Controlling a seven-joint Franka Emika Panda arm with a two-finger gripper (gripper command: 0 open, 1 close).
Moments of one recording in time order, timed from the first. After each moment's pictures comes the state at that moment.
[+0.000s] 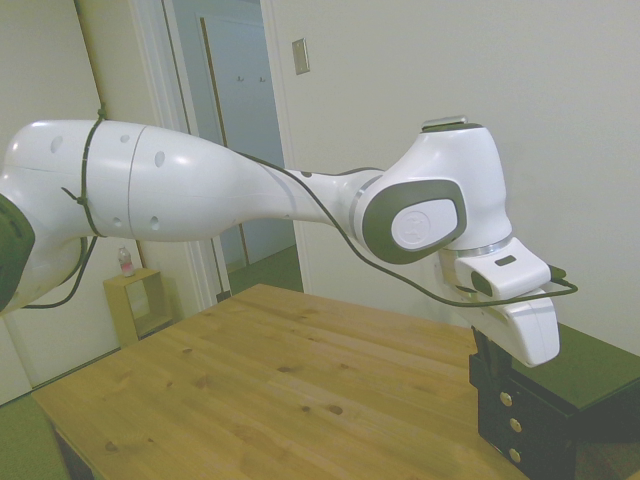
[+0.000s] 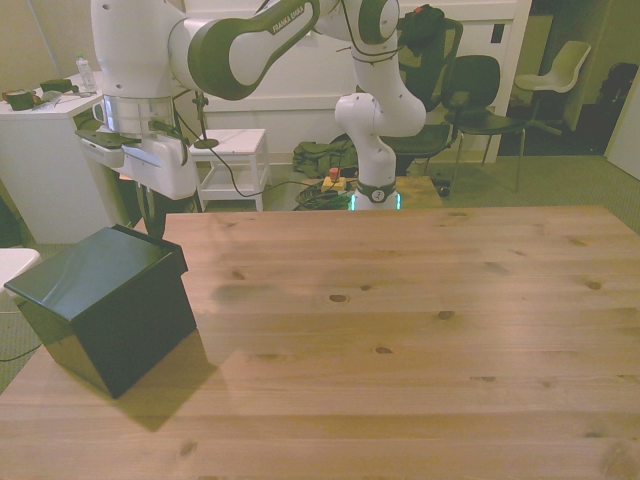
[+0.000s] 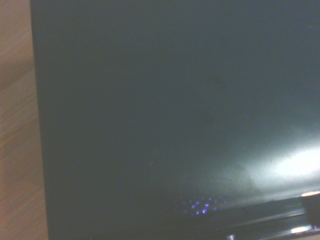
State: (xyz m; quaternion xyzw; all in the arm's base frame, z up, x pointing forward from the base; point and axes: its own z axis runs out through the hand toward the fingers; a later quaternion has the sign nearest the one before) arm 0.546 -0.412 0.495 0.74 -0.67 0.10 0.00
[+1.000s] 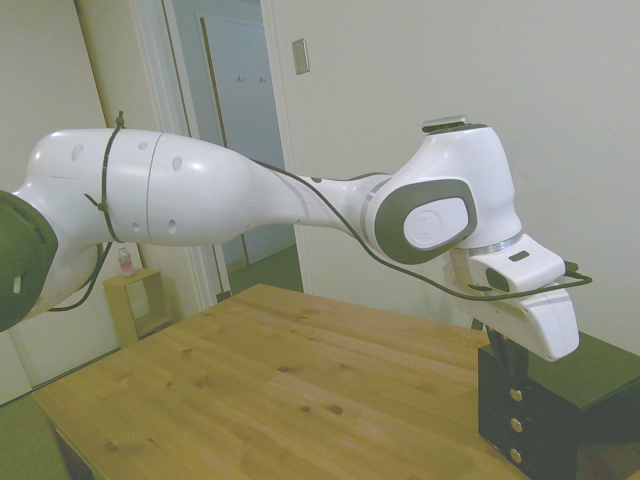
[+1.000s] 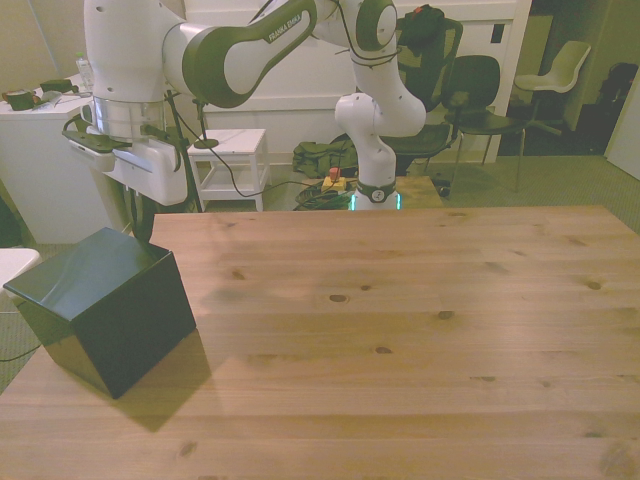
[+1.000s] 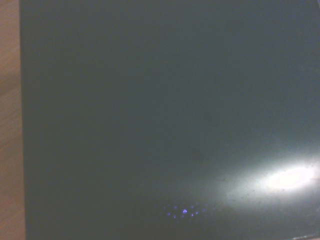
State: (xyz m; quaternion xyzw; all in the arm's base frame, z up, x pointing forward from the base) arm 0.556 -0.422 0.495 0.75 -0.65 0.12 0.02
